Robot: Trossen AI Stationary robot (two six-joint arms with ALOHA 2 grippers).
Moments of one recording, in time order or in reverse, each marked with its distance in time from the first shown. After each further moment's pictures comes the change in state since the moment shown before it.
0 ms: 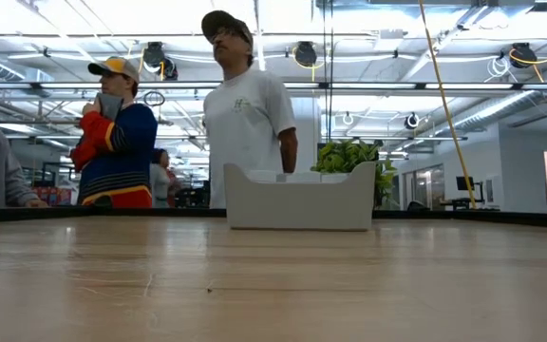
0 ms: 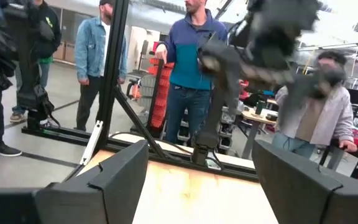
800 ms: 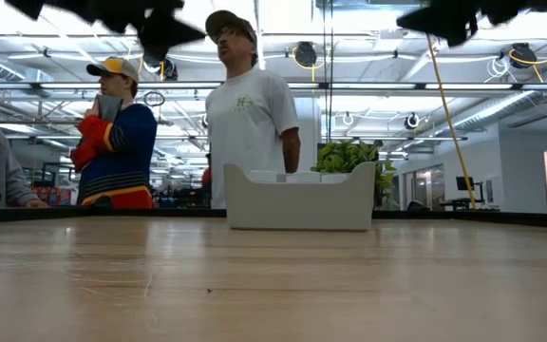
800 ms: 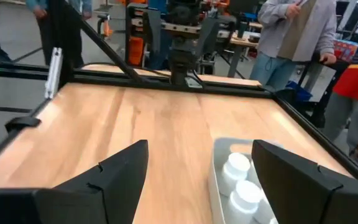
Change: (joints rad) left arm -0.159 -0.695 -1.372 1.136 -0.174 -0.148; right arm -0.133 0.029 -0.087 -0.240 0.019 0.295
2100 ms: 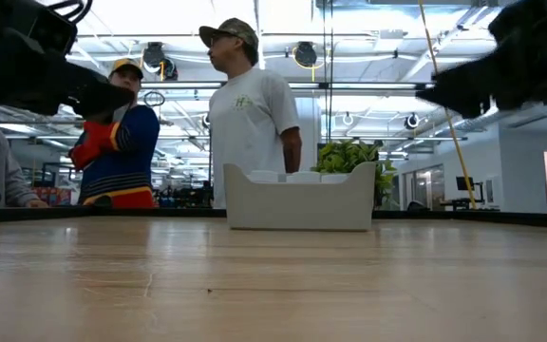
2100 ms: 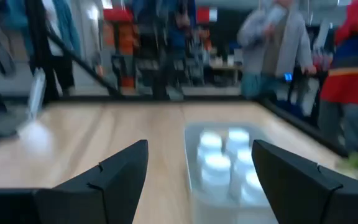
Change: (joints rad) left arm 0.001 -0.300 -0.612 0.533 0.095 0.021; right arm -0.140 -0.123 -0.462 0.556 -0.099 -0.047
